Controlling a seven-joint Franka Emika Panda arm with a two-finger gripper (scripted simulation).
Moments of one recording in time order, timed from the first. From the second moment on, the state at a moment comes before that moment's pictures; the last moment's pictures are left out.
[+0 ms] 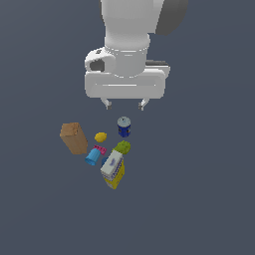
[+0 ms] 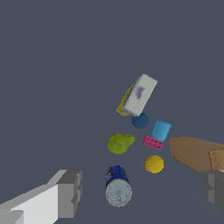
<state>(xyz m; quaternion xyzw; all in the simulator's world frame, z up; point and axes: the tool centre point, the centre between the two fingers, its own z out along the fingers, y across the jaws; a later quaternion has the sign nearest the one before) 0.016 -0.007 0.345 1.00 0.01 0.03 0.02</state>
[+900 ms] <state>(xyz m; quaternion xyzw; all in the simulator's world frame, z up) 0.017 -0.017 0.337 1.00 -0.02 0.02 0.01</state>
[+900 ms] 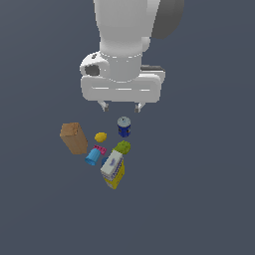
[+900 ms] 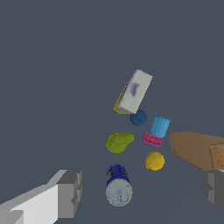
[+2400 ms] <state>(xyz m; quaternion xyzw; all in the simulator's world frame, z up) 0.114 -0.050 0.207 0.97 -0.22 0.00 0.00</state>
